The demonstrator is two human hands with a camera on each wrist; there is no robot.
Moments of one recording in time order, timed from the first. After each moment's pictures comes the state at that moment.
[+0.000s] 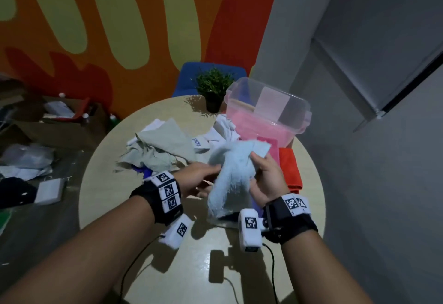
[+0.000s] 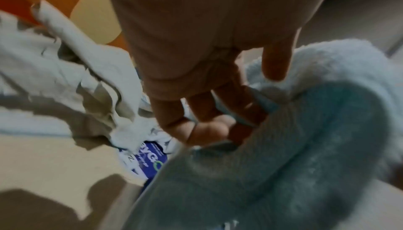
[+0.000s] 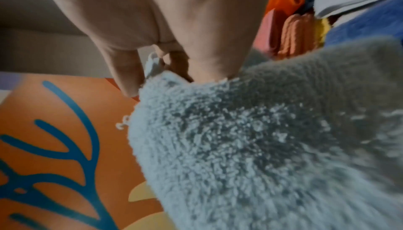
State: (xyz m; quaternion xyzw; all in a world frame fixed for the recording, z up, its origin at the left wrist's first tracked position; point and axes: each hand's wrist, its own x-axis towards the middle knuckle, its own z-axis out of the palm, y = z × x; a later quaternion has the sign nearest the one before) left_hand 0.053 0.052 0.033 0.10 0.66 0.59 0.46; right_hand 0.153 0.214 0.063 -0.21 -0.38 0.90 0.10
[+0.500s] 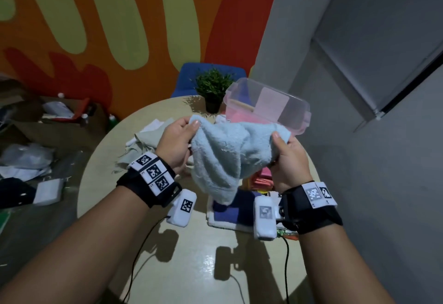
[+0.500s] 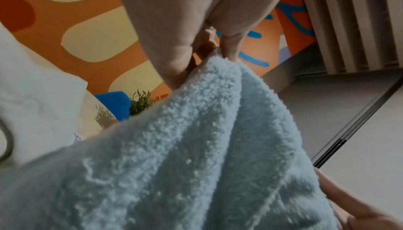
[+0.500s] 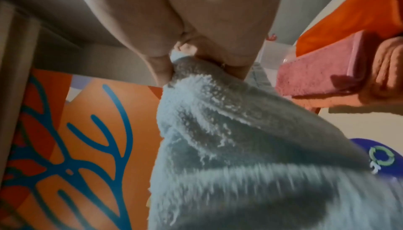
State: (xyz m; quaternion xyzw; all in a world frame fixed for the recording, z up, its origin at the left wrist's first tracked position) left_hand 0.026 0.049 0.093 0.08 0.57 0.79 0.21; right_hand 0.150 0.241 0.108 -0.19 -0.55 0.78 0.23
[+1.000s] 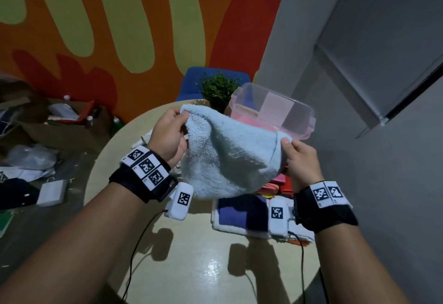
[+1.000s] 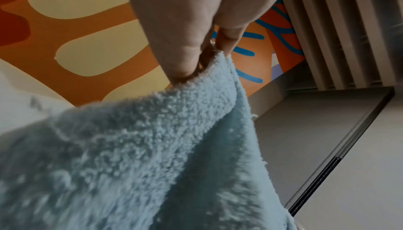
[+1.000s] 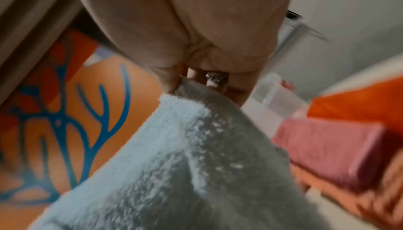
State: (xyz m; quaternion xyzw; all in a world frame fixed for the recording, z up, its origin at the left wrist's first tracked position) left_hand 0.011 0.028 0.116 0.03 0.51 0.84 0.16; right_hand 0.147 0.267 0.098 -0.29 -0.67 0.64 0.22
